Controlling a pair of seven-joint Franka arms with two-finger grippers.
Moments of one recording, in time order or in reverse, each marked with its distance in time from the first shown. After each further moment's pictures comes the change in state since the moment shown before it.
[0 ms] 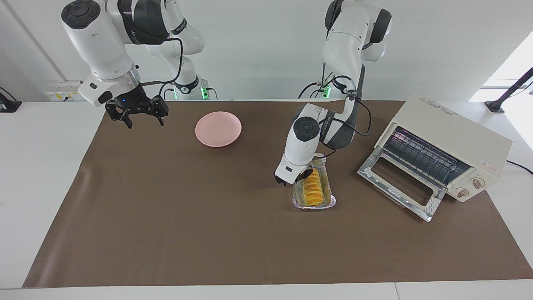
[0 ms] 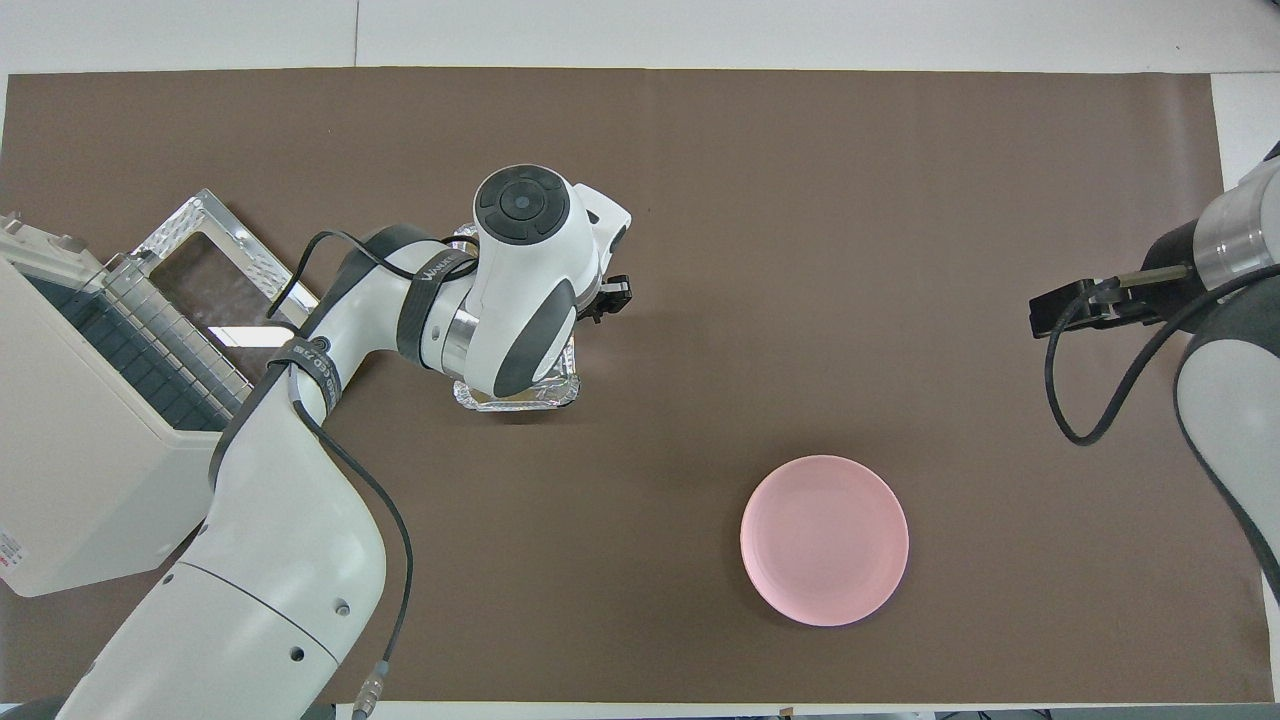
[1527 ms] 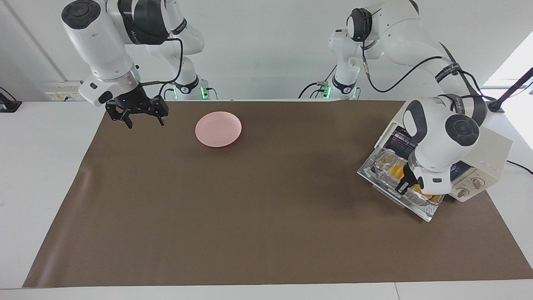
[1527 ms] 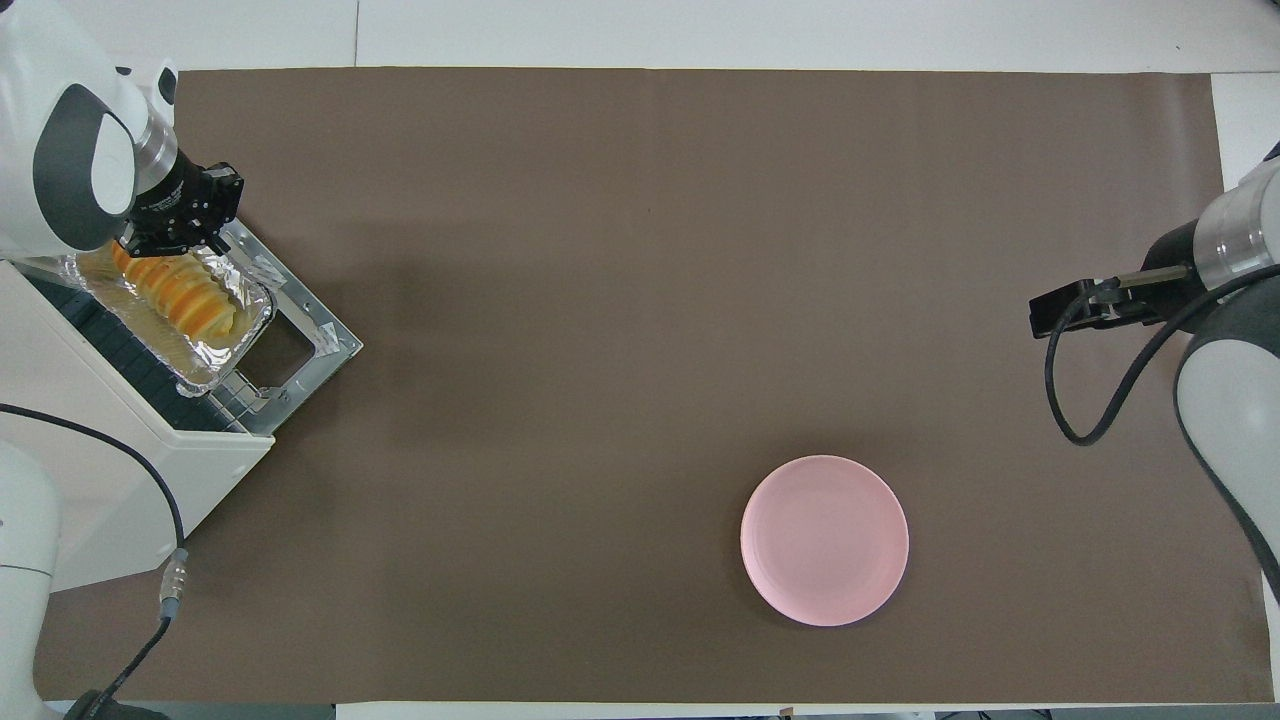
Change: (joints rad) left arm 0.211 -0.026 0.413 0.204 -0.003 -0.410 -0.010; right arm 0.000 0.000 0.000 0.000 0.000 0.000 0.000
